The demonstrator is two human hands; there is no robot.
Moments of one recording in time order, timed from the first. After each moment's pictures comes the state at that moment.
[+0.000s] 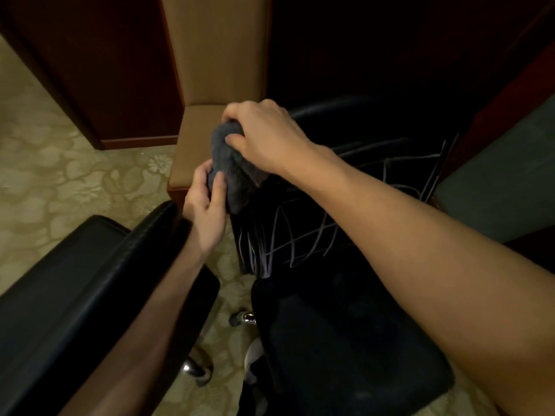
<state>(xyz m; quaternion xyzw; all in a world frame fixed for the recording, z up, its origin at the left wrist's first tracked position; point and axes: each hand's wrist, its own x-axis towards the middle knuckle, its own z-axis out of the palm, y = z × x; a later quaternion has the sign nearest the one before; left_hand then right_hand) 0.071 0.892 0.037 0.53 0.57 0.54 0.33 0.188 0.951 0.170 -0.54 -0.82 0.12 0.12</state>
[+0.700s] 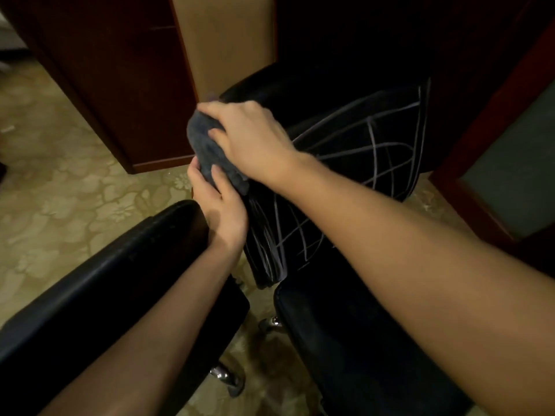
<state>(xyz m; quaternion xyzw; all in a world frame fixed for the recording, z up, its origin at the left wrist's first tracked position) 0.086 0.830 0.023 0.44 0.61 0.63 0.20 0.160 0.868 0.128 -0.49 -0.83 0.09 0.26</state>
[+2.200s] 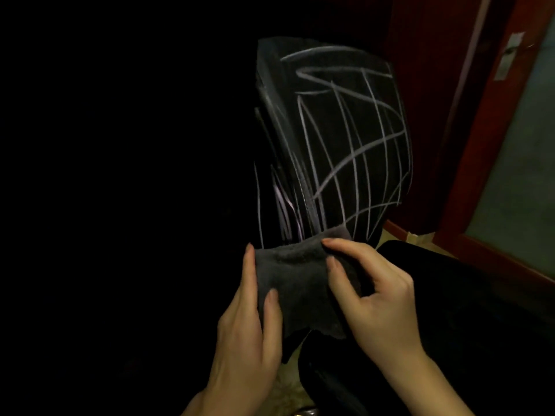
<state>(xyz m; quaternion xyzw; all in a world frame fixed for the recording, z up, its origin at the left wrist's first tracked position) 0.043 0.686 -0.257 0.71 0.47 0.52 0.04 0.205 0.688 -0.220 -0.39 -0.66 0.00 0.64</state>
